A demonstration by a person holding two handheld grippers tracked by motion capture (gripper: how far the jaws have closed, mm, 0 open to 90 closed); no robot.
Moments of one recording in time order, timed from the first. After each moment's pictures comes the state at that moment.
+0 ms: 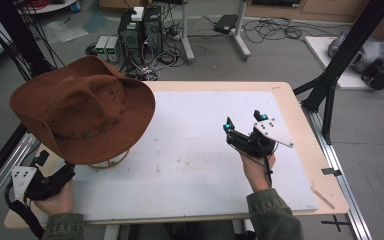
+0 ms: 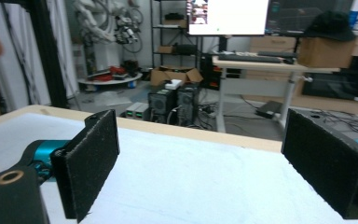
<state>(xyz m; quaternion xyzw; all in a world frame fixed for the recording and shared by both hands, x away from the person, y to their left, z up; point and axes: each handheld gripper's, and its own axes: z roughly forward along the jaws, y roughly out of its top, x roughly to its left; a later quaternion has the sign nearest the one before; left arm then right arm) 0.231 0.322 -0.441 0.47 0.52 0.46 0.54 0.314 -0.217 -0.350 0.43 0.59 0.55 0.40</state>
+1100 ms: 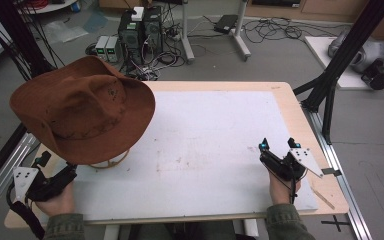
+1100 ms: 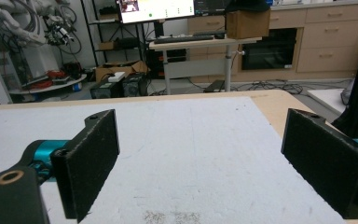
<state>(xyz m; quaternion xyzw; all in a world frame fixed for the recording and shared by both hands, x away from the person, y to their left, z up) 0.228 0.318 -0.441 0.48 0.52 0.45 0.54 0.288 -0.305 -0.424 0.53 0.52 0.51 0.43</state>
